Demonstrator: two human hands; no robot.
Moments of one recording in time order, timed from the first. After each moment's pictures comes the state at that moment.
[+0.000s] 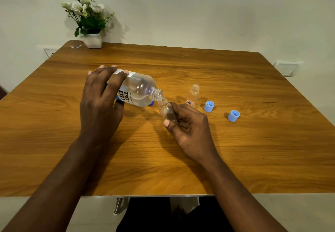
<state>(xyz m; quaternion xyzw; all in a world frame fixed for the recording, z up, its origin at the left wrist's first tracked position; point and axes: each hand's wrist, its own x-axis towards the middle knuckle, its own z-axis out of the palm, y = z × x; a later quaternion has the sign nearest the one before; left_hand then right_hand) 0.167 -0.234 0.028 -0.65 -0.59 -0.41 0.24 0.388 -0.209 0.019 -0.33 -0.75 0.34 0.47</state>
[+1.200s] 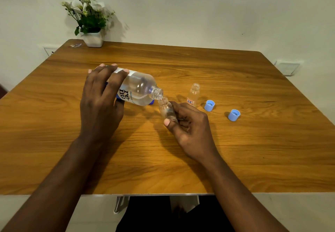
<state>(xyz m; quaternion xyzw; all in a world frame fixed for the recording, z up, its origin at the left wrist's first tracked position) 0.168 -0.233 0.029 -0.65 -0.59 -0.41 0.25 0.389 -0.211 0.022 -0.33 -0.75 0.34 0.46</state>
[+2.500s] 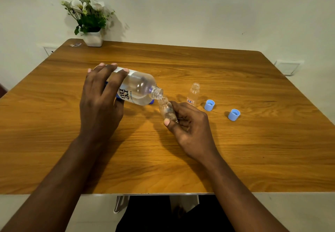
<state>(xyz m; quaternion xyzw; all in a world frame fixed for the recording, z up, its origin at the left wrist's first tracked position) 0.169 -0.235 0.030 -0.65 -0.59 -0.41 0.25 0.388 -0.212 0.023 -0.34 -0.74 0.35 0.46</state>
